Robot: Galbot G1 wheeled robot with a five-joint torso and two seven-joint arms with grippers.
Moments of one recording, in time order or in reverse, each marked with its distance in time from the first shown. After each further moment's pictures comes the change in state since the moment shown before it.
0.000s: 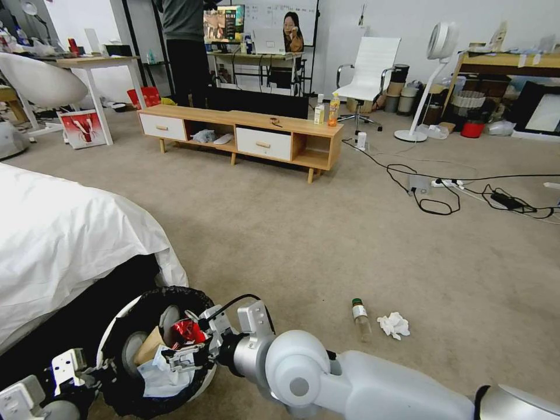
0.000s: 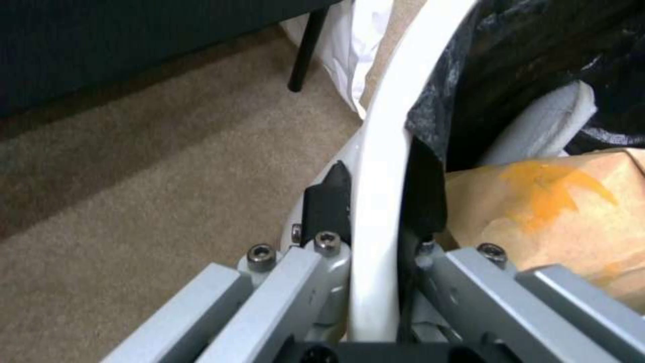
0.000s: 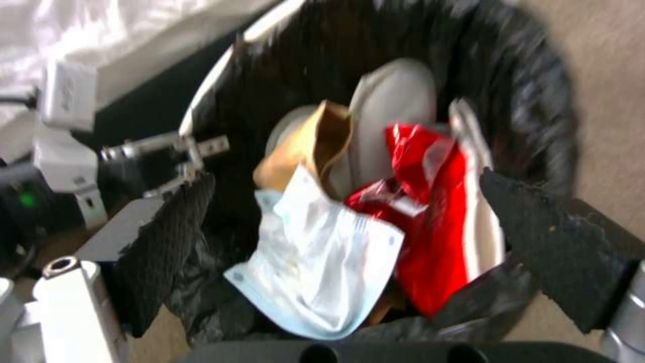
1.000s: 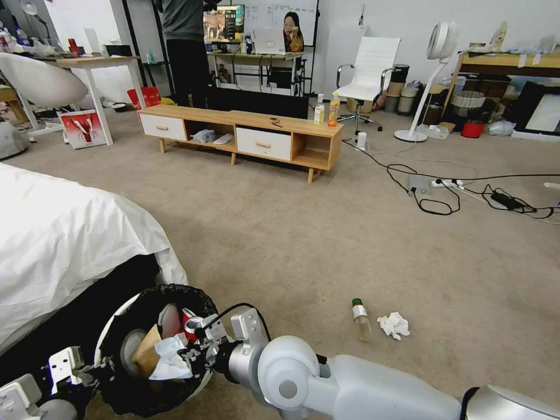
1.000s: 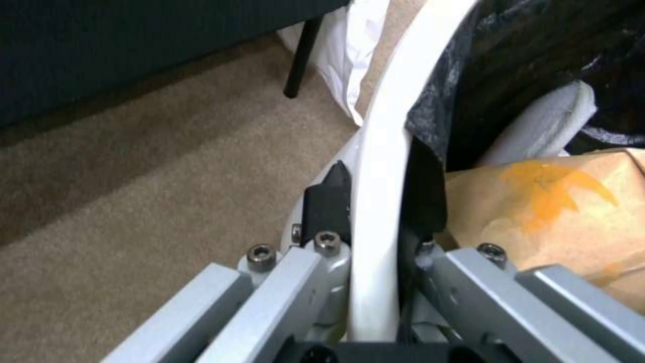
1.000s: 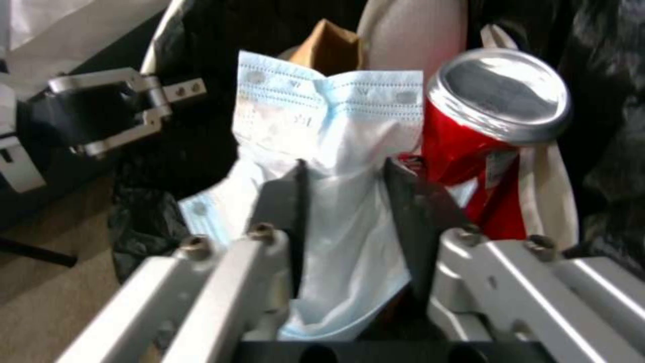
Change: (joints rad) left arm 0.000 0.010 -0.005 -0.011 -0.016 0.000 -0.004; right arm 0.007 0.065 -0.072 -0.106 0.001 0.000 -0.015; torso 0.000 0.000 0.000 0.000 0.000
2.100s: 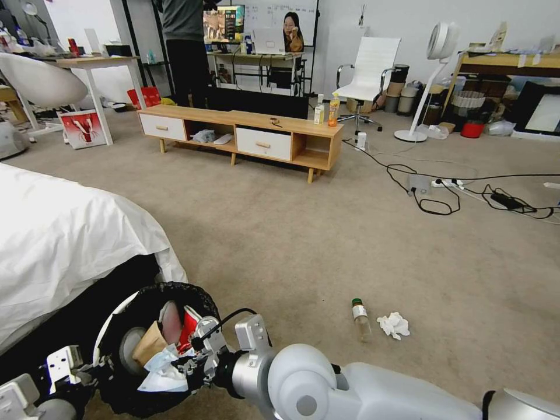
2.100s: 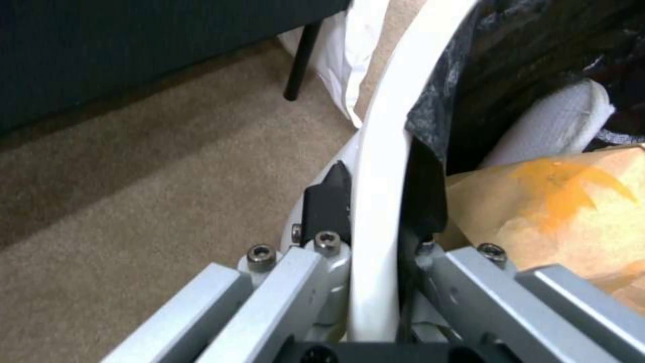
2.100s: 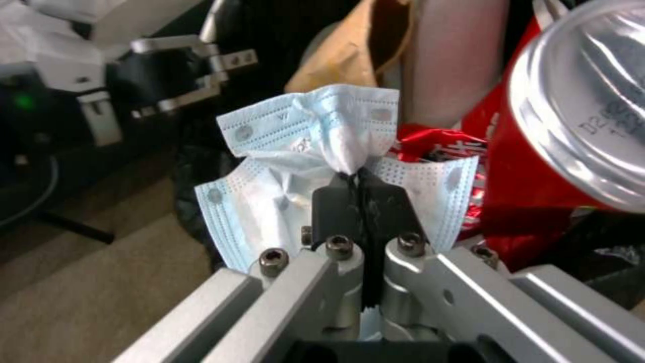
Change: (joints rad) left arm 0.011 -0.002 -0.005 -0.021 -0.009 0.000 -0.010; right arm -0.017 -0.048 -0.005 0.091 0.029 -0.008 0.000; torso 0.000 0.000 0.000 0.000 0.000
